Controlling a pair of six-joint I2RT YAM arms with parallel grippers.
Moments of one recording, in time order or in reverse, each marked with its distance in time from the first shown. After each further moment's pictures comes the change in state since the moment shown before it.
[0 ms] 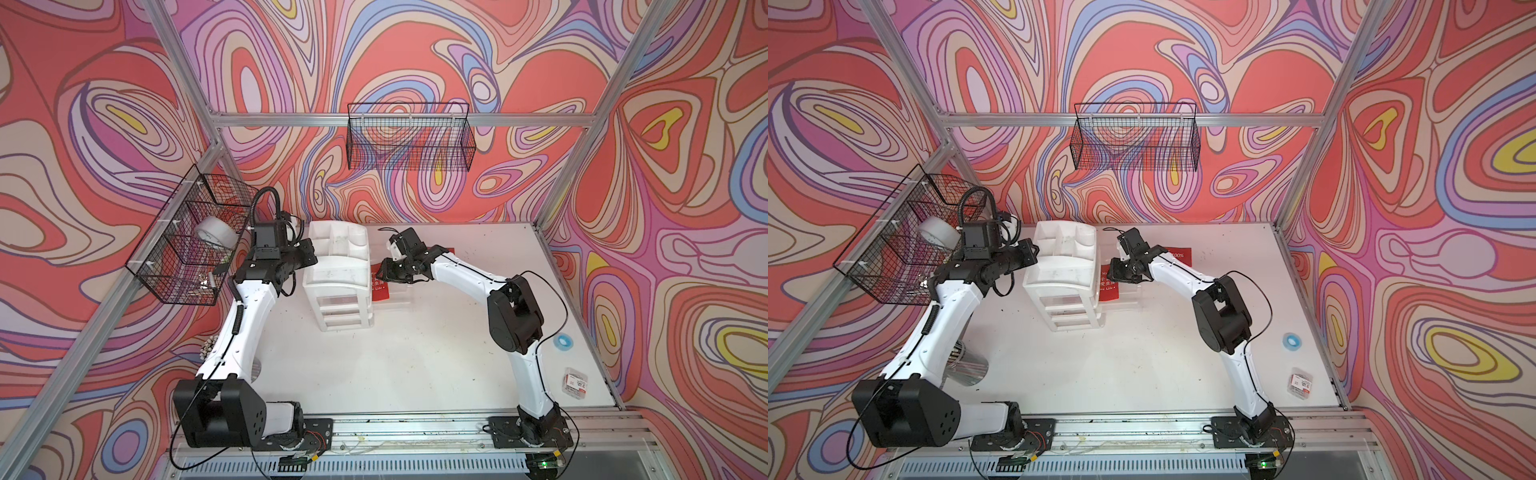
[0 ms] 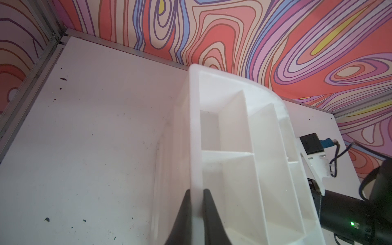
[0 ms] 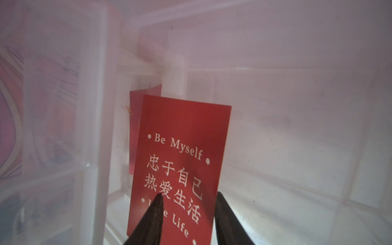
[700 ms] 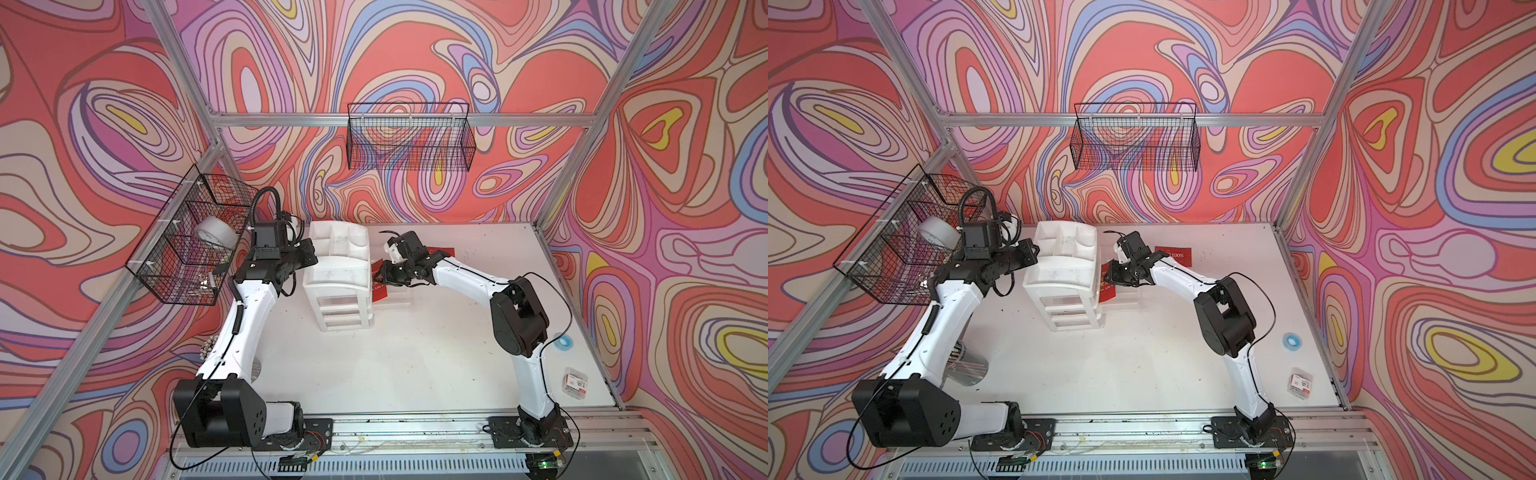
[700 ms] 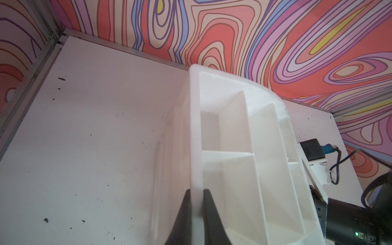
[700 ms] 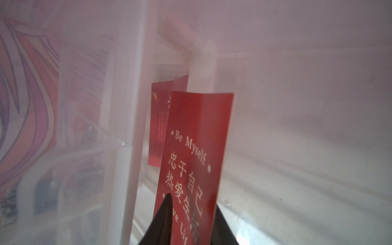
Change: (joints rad) left arm 0.000 0.000 0.000 0.000 0.001 0.001; right arm 0.008 -0.035 -0.084 0.102 -0.079 0.045
